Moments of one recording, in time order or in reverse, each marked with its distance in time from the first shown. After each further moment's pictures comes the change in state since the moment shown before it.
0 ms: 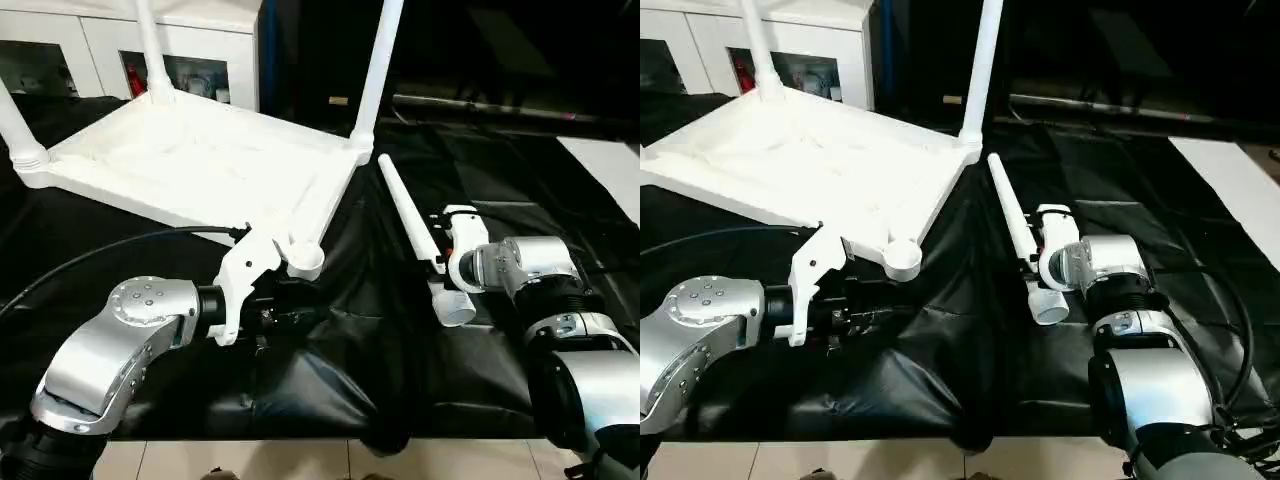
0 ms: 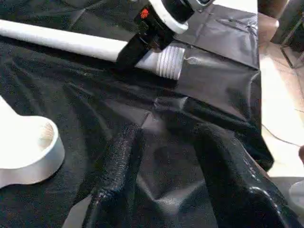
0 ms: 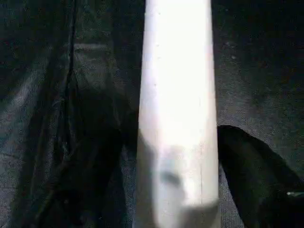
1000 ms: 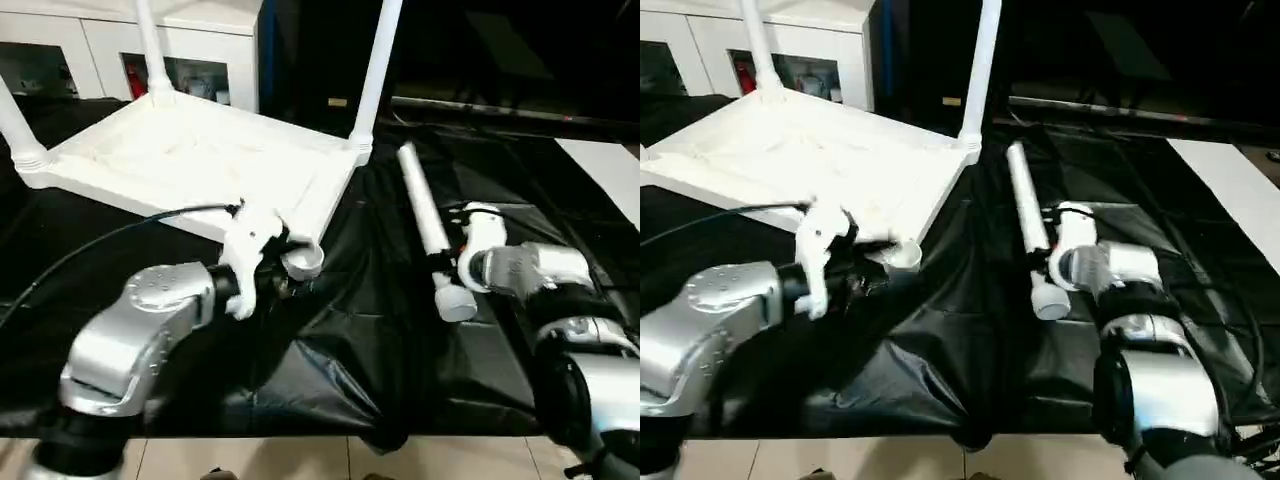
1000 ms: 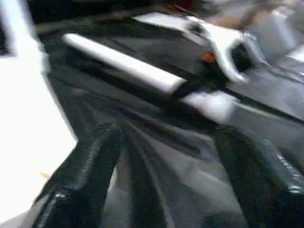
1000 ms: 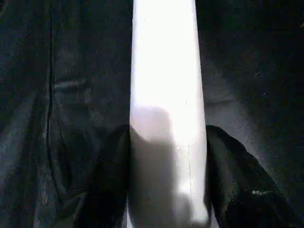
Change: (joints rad) left arm -0.055 -0.203 0.077 0.112 0.052 -0.139 0.299; right arm 0.101 0.003 -0.153 -0.111 0.081 -0.142 -0.106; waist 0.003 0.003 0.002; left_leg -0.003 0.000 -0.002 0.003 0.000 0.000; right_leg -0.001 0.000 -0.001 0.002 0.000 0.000
